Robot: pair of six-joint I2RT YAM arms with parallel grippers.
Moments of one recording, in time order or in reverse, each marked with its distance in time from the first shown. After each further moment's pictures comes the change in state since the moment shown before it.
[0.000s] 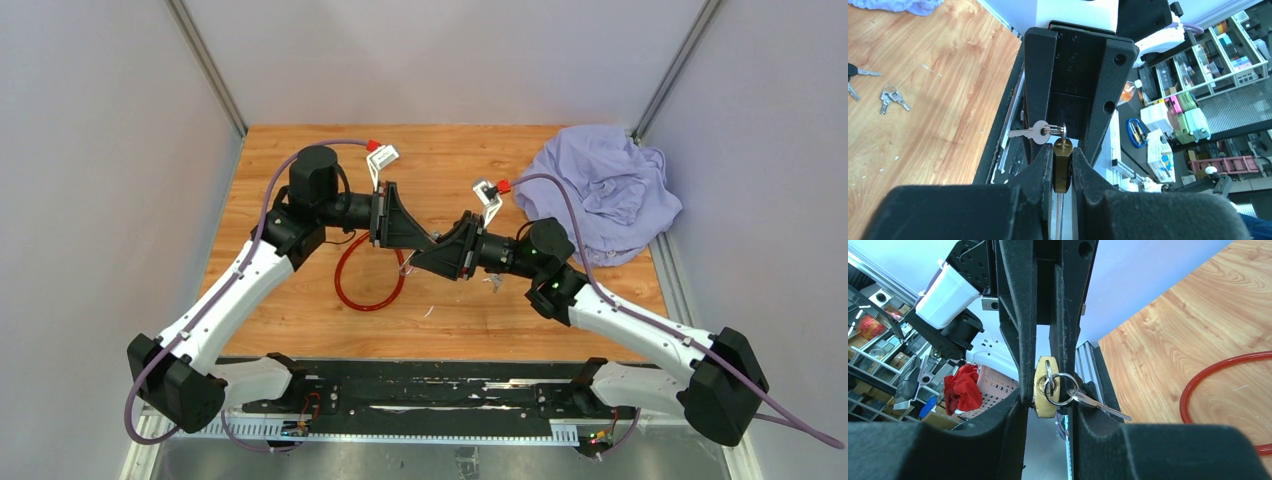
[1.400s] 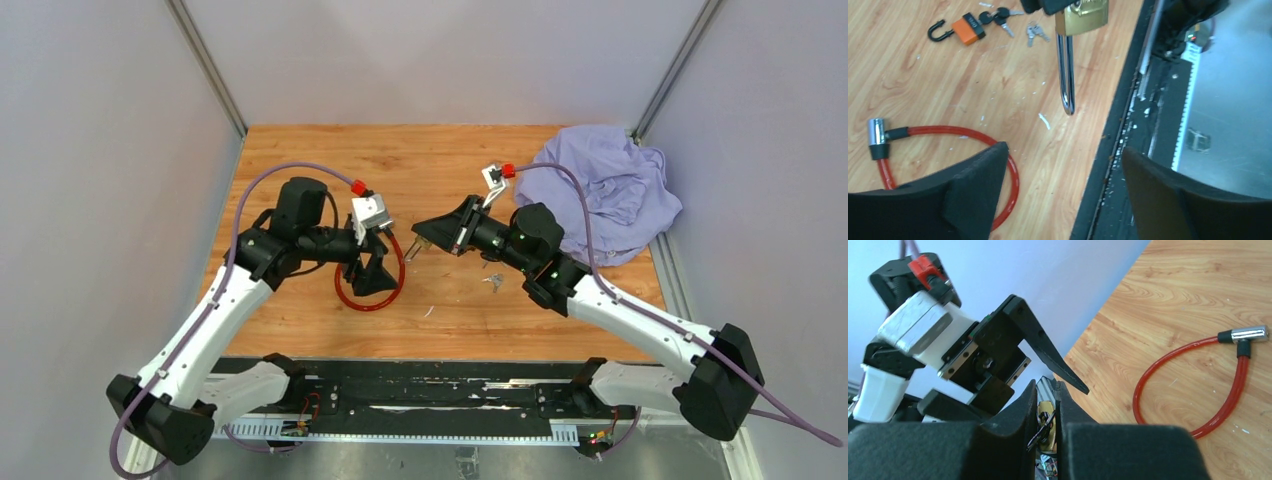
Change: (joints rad) left arm 0.067 -0.184 -0.070 -0.549 -0.264 0.896; right arm 0.000 0.015 0.097 -0.210 0.314 -0.007
